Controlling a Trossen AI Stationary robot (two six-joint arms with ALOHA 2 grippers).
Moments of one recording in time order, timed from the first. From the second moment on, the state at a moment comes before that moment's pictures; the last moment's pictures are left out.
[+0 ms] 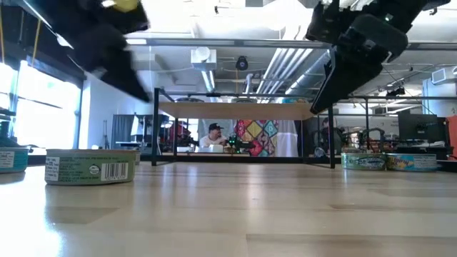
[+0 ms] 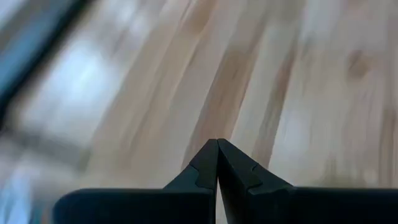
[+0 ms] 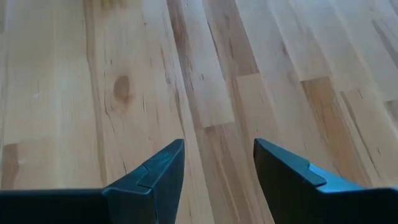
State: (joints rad) left arm -0.39 1.34 0.76 -0.45 -0.66 -0.48; right arm 0.32 1.43 0.84 -0.39 0.37 0.39
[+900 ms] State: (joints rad) left arm -0.37 1.27 0.68 -0.64 -0.54 -0.96; right arm 0.31 1.43 0.74 -0.13 0.39 0.27
